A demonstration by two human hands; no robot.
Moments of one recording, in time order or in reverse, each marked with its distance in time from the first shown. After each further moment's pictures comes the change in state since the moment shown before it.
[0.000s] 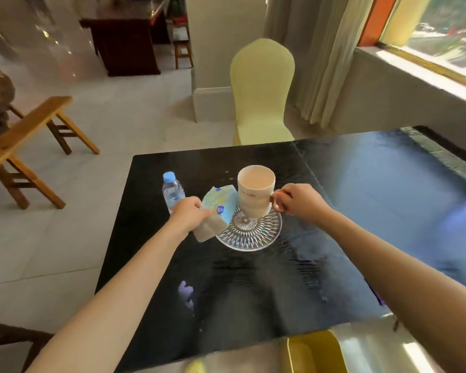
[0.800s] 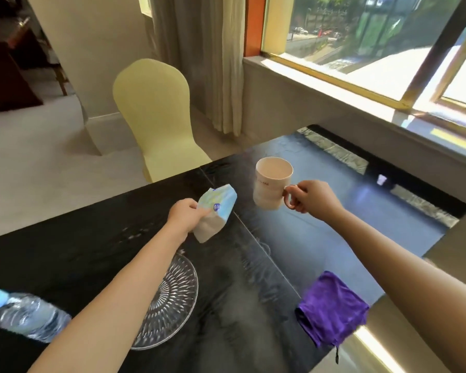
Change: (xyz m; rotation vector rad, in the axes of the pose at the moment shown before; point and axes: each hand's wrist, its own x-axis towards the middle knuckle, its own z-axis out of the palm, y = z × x) left_hand 0.109 0.240 0.155 -0.133 -0.220 0.215; right_hand 0.043 0.212 -0.161 0.168 0.336 0.412
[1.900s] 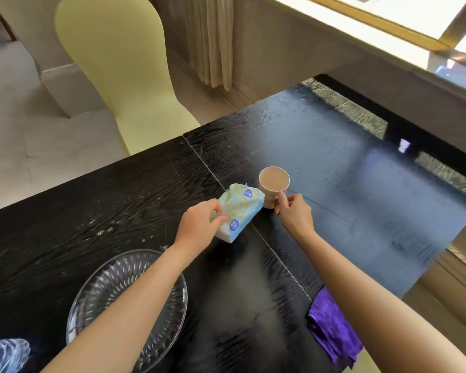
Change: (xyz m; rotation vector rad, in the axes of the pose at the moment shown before) left_hand 0.074 -0.045 0.083 0.305 -0.068 0.396; right_hand 0.090 0.095 0.158 0.252 0.071 0.446
